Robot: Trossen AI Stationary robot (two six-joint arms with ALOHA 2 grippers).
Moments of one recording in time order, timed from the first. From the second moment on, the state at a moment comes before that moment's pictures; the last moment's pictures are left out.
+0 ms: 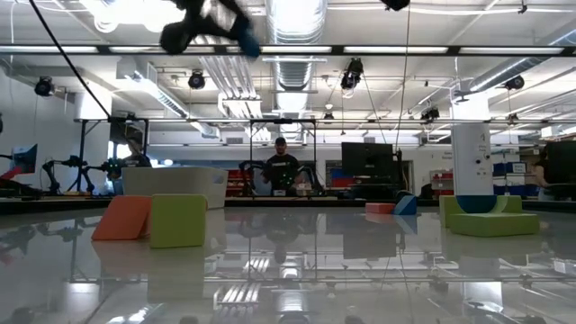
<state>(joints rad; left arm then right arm) 0.01 1.16 1.06 -0.34 -0.43 -0.80 0.10 1.28 1.30 -0.43 0.08 0.62</state>
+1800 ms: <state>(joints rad) 0.65 1.29 1.17 -0.77 -0.05 -0.35 0.06 1.23 1.30 -0.68 0.11 0.89</state>
